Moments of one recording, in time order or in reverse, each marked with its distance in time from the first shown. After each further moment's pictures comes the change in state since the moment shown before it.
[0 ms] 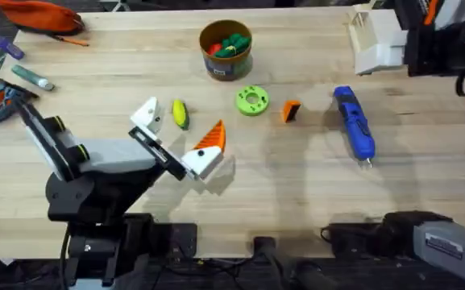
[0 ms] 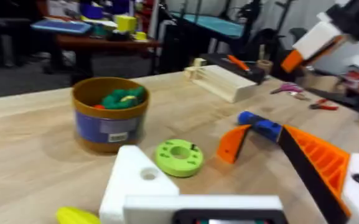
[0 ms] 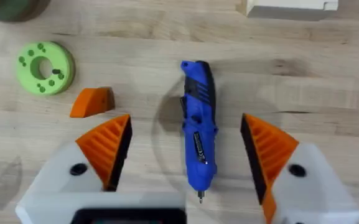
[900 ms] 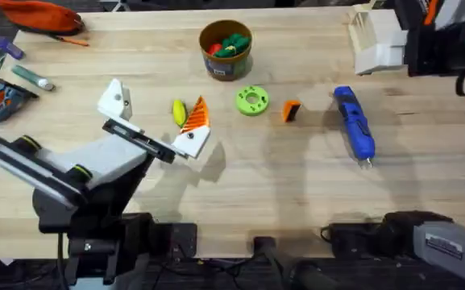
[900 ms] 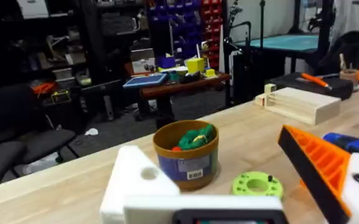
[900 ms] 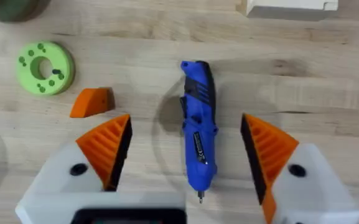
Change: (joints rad) left arm 0.035 0.023 0.000 0.171 -0.200 0.214; right arm 0.000 0.000 0.000 0.000 0.000 0.000
